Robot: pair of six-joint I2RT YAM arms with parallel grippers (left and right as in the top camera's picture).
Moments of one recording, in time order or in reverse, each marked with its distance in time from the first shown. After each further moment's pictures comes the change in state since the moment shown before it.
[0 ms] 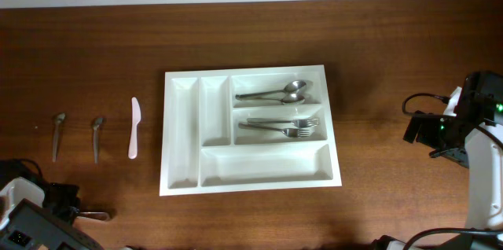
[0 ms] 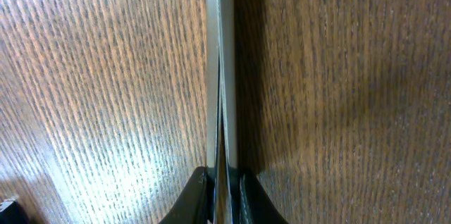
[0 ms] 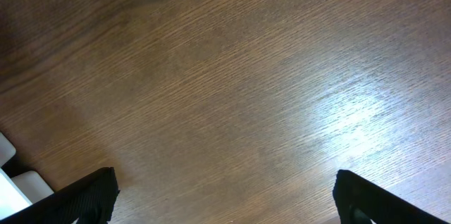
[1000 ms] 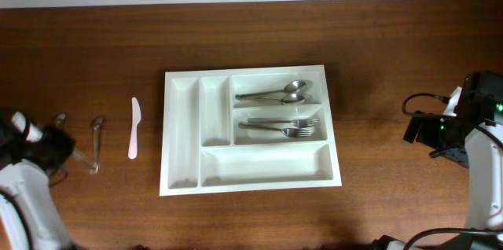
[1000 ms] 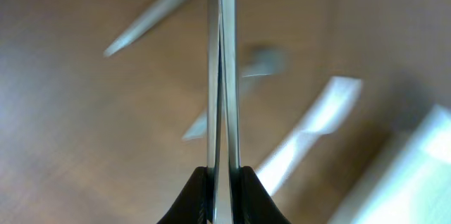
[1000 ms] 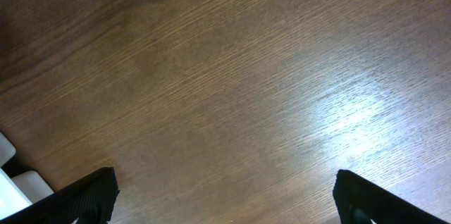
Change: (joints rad) left arm -0.246 -0.256 0.273 -0.080 0.323 0.306; right arm 0.000 0.000 0.000 0.000 0.000 0.000
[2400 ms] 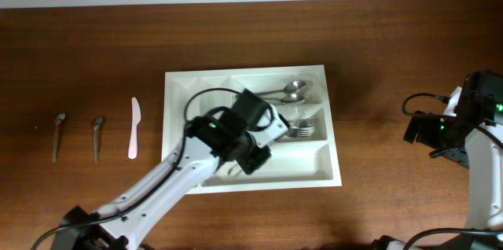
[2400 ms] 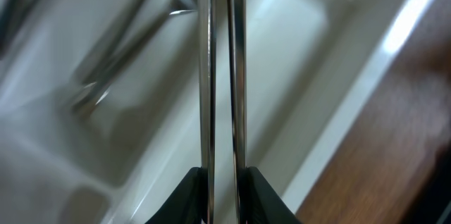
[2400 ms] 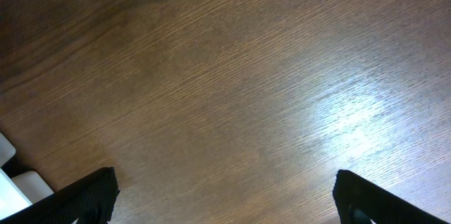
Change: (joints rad) left arm -1.365 0.186 0.059 0.005 -0.034 0.476; right arm 0.000 0.000 0.000 0.000 0.000 0.000
